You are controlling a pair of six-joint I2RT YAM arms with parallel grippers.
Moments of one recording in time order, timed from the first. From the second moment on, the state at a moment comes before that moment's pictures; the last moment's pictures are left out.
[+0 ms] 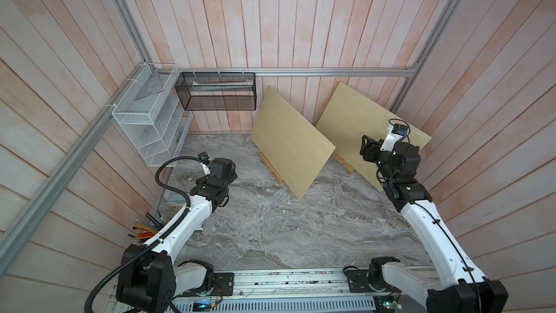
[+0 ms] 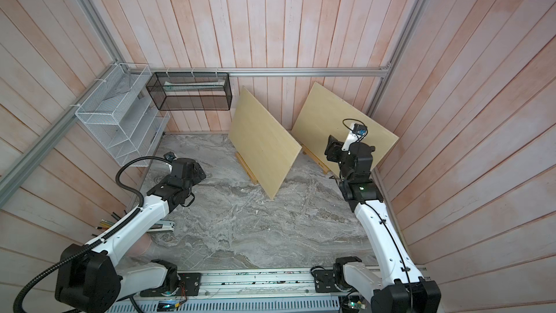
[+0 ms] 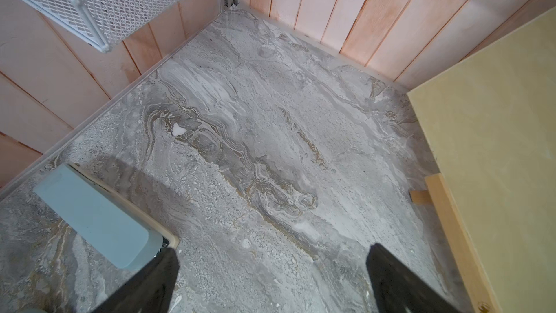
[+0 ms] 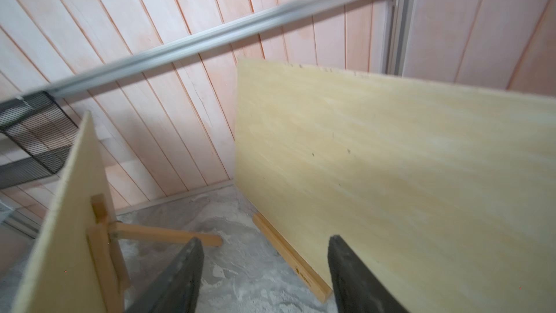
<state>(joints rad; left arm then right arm) -0.29 1.27 0.87 -0.35 -0.53 -0.62 0.12 1.07 0.92 -0.07 0.12 0.30</state>
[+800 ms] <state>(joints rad) -0.16 1.39 0.46 0.32 -0.57 -0.26 0.06 1.51 0.39 0.78 0.36 0.08</state>
